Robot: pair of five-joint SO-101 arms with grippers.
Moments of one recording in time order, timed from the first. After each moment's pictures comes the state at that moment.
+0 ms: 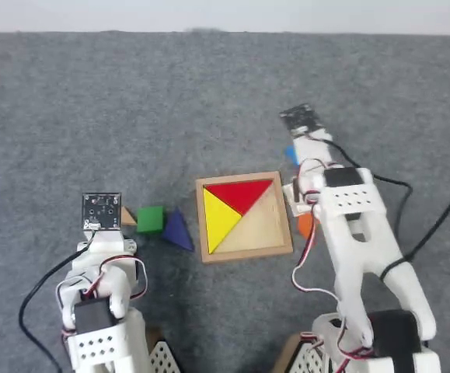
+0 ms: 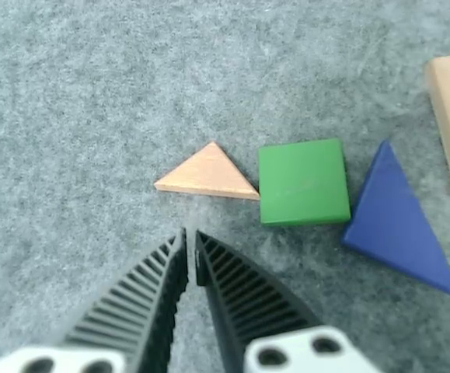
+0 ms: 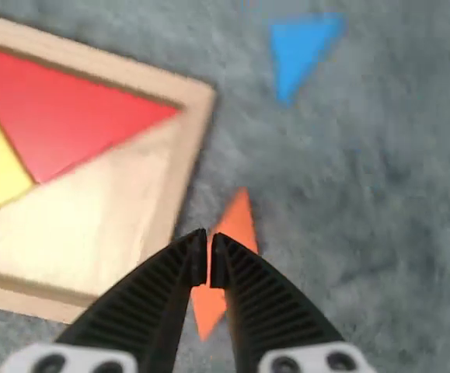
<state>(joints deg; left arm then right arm) -19.4 -101.7 97.1 67.8 -5.8 -11.8 -16.4 38.7 55.4 12.8</state>
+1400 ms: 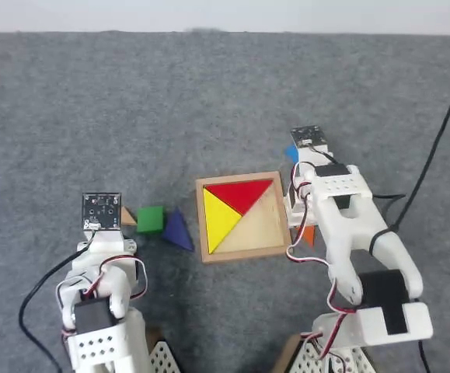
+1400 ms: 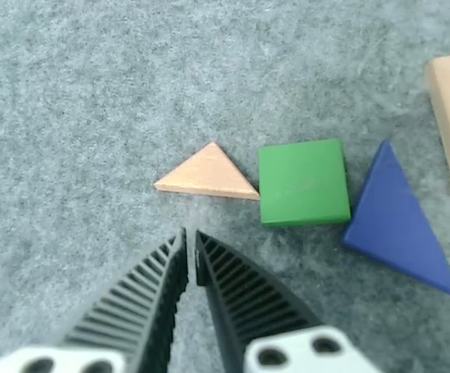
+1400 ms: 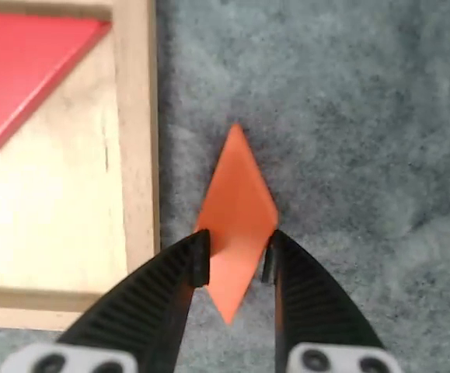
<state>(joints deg) -19.4 -101.7 97.1 67.8 -5.8 -11.3 -1.3 37.1 57.1 1.7</state>
